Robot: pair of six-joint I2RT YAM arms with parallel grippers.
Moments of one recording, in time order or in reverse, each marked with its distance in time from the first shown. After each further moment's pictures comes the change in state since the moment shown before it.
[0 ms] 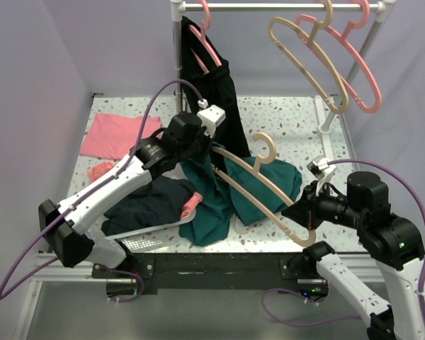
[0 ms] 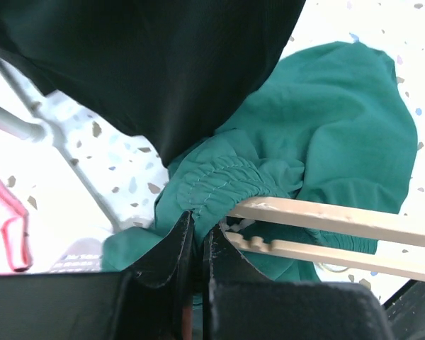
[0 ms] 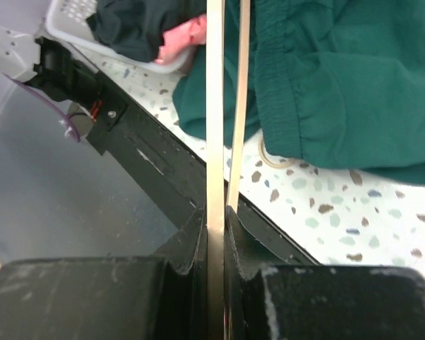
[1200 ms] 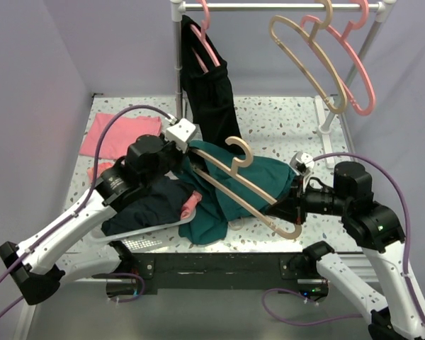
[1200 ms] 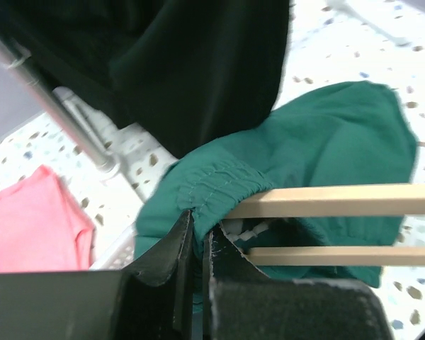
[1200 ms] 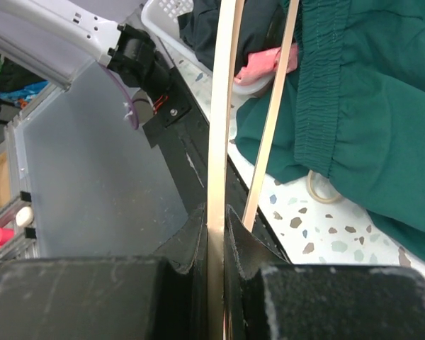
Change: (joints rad) left arm -0.006 -0.371 -0.287 0.180 -0.108 0.154; right arm 0.019 0.032 -0.126 0.241 -0.303 -0.054
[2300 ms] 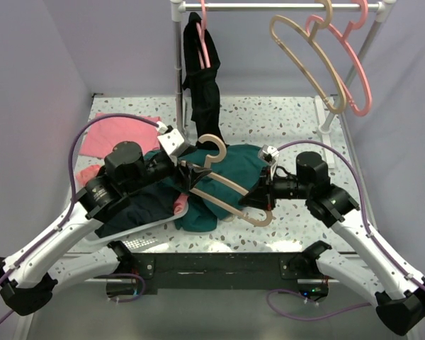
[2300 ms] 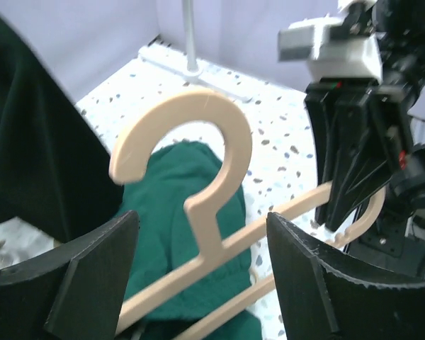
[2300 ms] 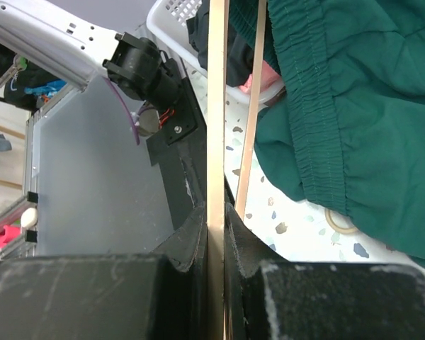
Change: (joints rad) left arm -0.005 -0.139 -0.035 0.097 0.418 -0.040; right arm 0.146 0.173 -0.278 0.553 -0.014 0.133
